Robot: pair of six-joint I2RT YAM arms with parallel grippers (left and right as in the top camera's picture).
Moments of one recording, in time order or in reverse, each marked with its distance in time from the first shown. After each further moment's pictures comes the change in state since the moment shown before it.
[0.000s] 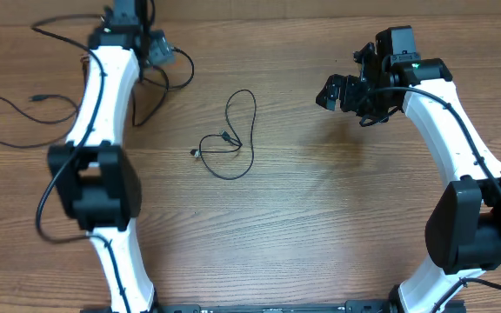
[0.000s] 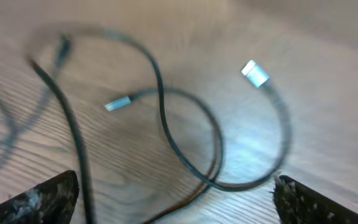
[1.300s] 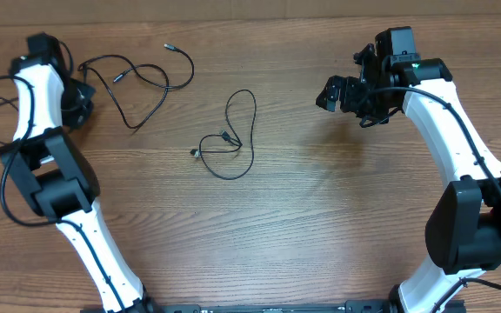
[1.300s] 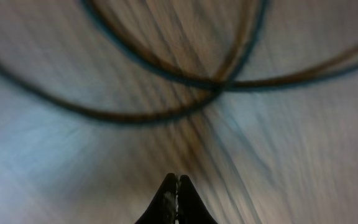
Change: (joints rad) left arm 0.371 0.271 0.042 -0.217 0.185 -0.444; right arm 0.000 0.000 0.000 -0.014 0.000 0.000
